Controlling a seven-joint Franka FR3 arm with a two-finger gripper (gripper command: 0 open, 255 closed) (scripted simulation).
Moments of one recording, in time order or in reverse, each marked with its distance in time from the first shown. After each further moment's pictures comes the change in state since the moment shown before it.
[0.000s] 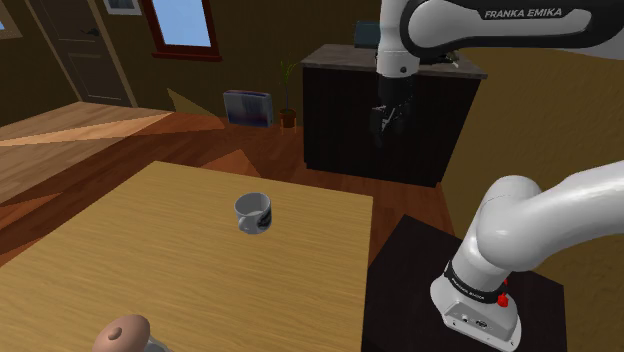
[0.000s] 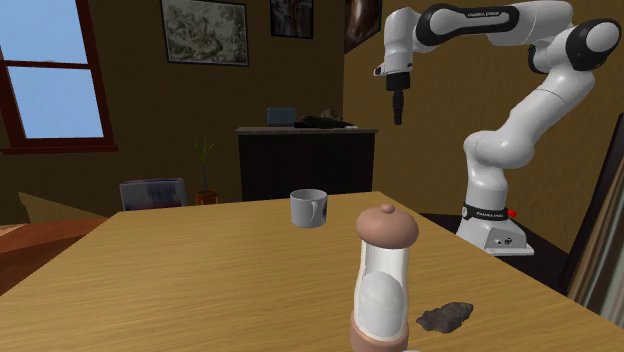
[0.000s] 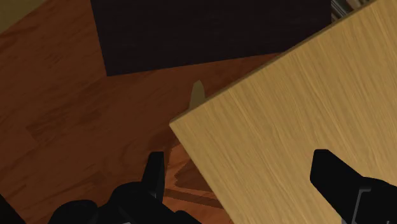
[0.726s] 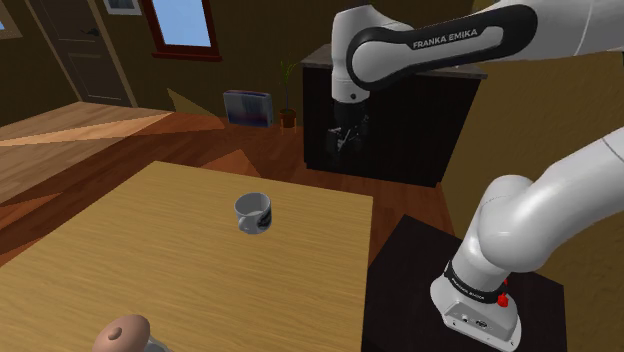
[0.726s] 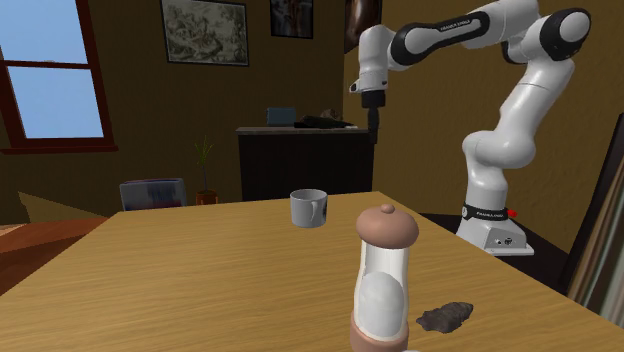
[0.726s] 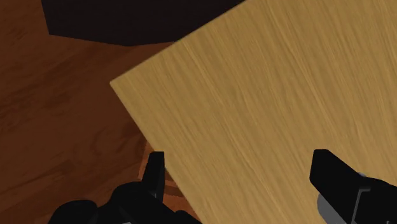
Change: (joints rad) arm 0.051 0.254 0.061 0.026 0.071 0.237 0.068
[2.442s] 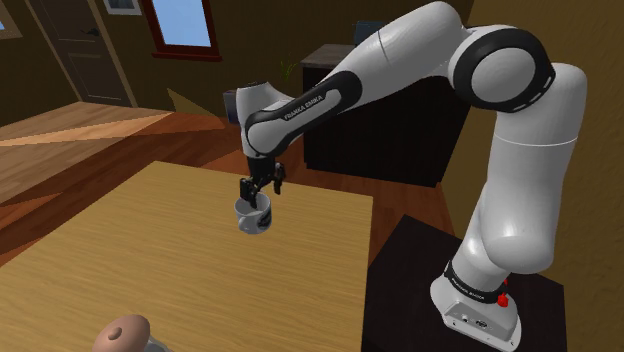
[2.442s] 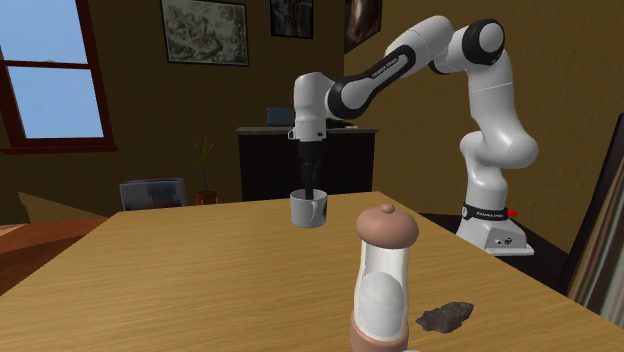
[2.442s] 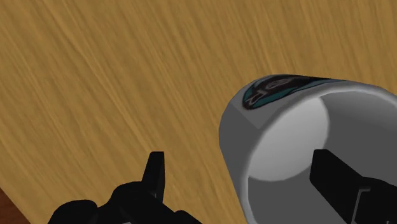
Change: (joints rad) arm 0.105 0.724 0.117 0.401 0.034 0.363 0.141
